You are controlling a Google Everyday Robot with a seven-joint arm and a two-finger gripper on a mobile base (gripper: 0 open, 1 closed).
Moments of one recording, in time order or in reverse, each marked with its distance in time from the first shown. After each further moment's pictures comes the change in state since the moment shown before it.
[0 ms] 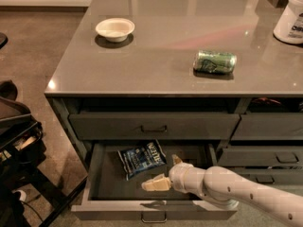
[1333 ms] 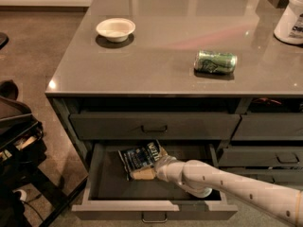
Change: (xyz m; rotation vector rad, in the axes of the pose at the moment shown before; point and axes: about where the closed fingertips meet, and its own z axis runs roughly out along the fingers) arm -0.002 -0.029 0.099 0.024 -0.069 -0.022
